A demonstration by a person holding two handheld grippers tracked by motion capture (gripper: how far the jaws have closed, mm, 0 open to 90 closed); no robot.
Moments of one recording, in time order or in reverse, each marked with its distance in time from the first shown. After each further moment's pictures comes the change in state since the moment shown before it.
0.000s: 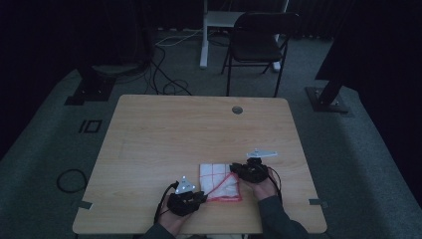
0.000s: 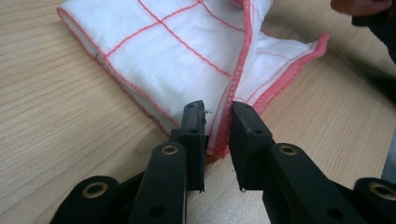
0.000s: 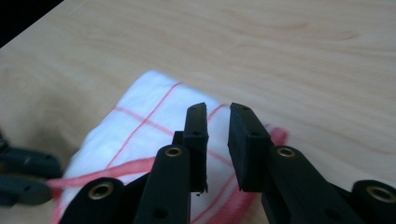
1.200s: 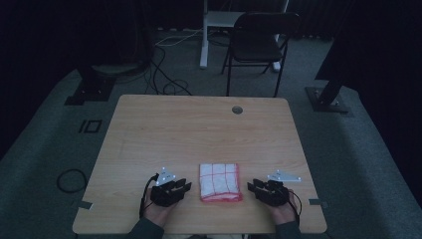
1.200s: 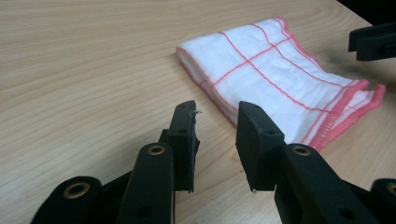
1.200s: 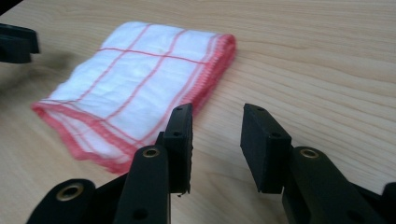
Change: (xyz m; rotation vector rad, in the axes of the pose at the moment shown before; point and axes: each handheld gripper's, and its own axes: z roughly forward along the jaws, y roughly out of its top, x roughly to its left) left arm 0.039 0.003 -0.034 -0.094 0.135 -0.071; right arm -0.003 -0.066 -0.057 -0.054 -0.127 0.047
